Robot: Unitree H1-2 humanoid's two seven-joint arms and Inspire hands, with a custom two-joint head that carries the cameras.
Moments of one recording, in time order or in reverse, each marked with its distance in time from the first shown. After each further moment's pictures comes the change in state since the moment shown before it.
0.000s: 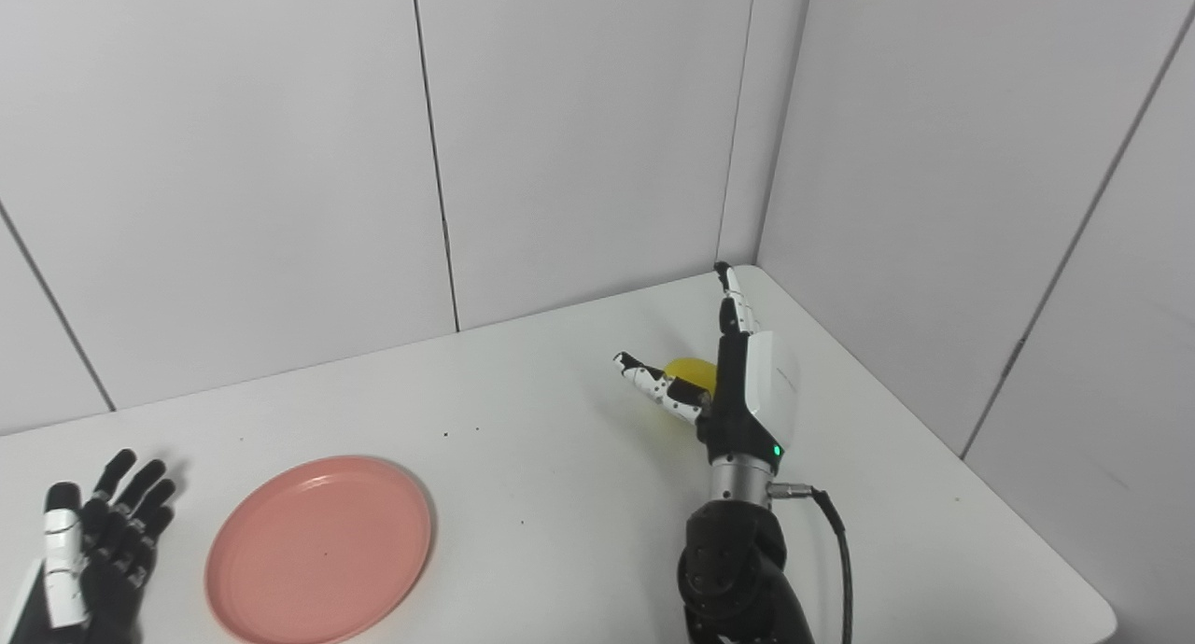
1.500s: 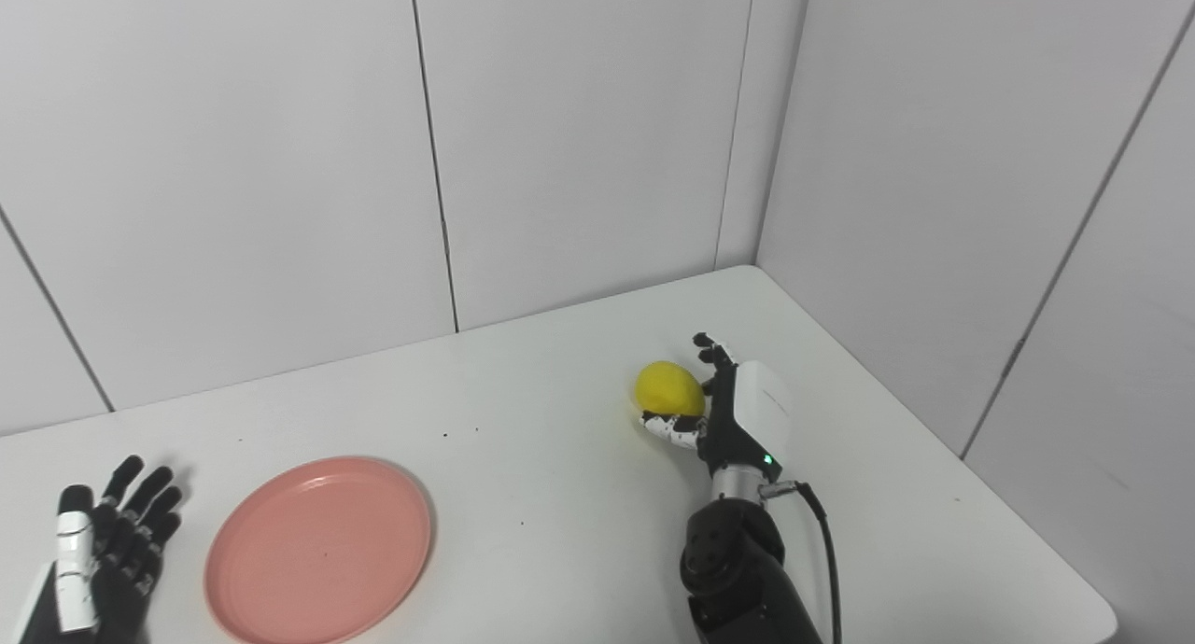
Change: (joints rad) left arm 0.025 -0.014 -0.014 -0.061 0.023 0.048 0.019; right arm -0.048 -0.091 0.061 0.236 0.006 0.162 -0.003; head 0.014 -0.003
